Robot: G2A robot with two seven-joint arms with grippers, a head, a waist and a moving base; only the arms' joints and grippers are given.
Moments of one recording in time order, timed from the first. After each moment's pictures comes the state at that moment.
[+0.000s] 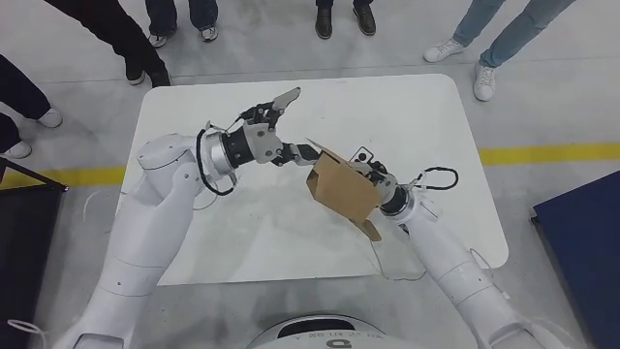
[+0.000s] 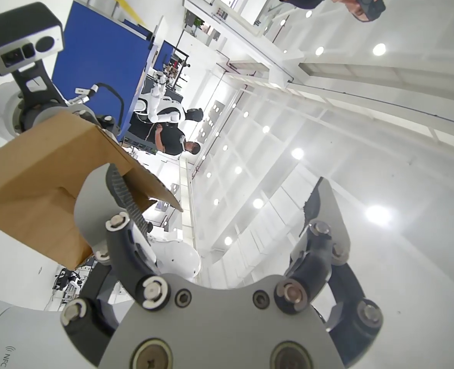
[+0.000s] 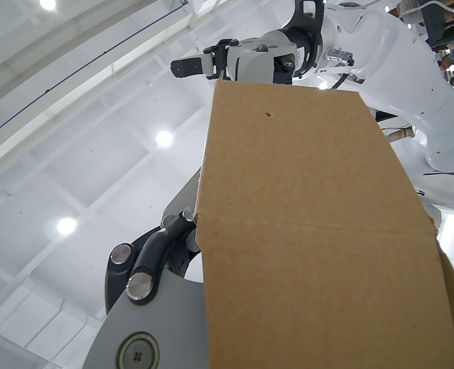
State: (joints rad) left arm 1.21 -1.19 -1.26 -1.77 -0.97 0.66 -0.67; right arm -1.32 -1.28 1.10 -1.20 1.32 0.20 1.38
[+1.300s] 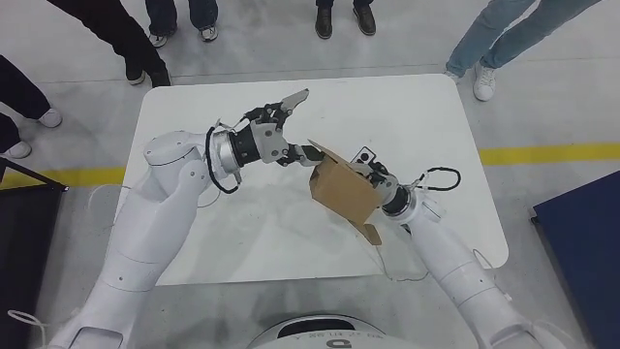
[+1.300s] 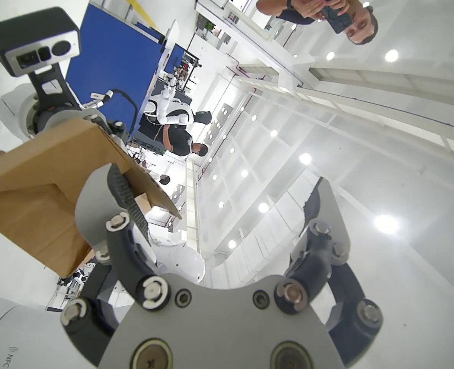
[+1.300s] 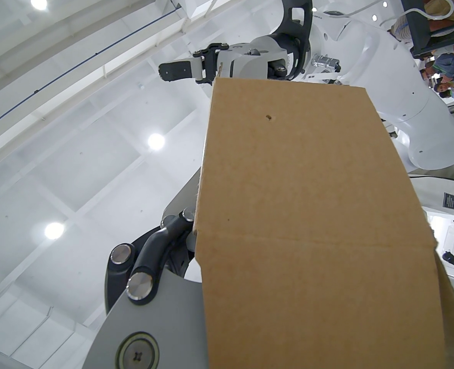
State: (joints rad) left arm 1.18 -1.17 -1.21 -1.76 -0.97 0.66 -0.63; right arm -1.33 -1.28 1.12 -1.21 1.28 0.19 1.38
